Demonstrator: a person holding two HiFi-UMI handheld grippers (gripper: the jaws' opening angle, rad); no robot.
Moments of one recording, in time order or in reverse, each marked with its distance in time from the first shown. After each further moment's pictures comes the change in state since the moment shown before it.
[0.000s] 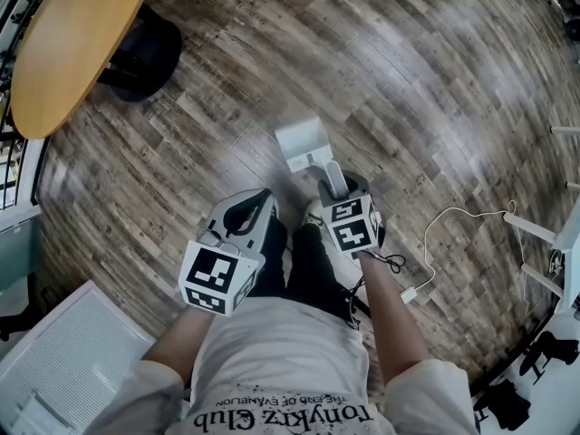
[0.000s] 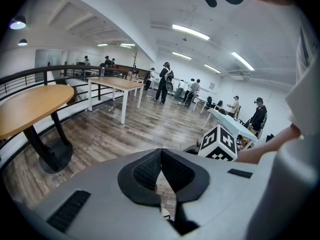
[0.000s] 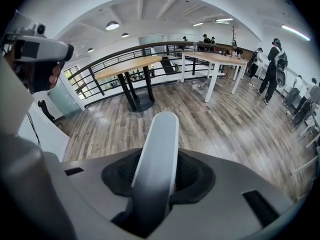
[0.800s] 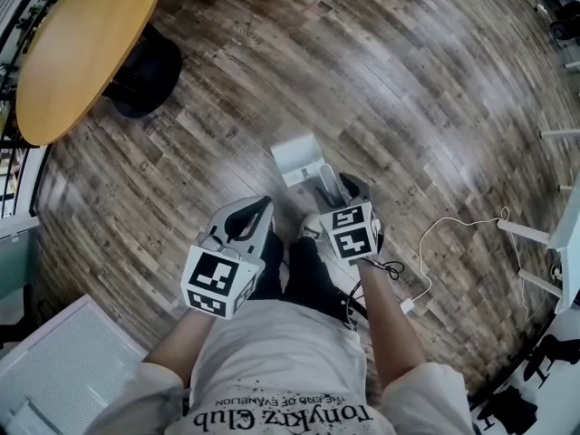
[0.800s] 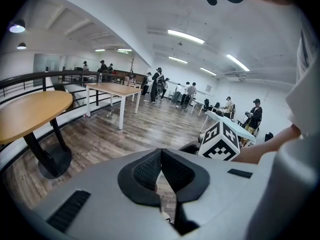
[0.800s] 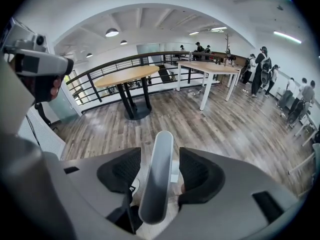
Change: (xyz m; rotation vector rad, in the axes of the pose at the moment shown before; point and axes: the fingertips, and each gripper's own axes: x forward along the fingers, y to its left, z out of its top) left arm -0.029 -0.025 0.008 0.035 -0.055 -0.014; right arm -0.047 0.006 0.018 0.011 -0.095 -0.047
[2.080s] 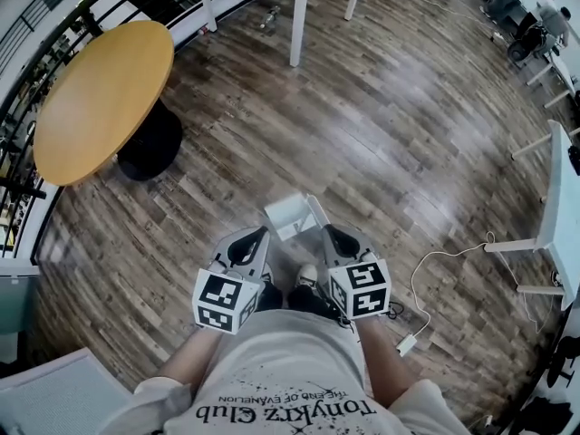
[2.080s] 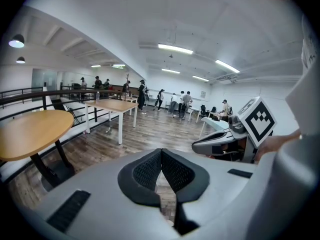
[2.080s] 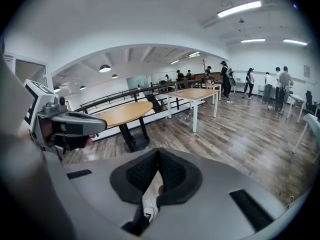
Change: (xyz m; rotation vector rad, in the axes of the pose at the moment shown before) left arm -0.085 -0.045 0.040 0.099 -0.128 0.003; right arm -0.190 0.052 0.066 0.175 -0.344 -0.073
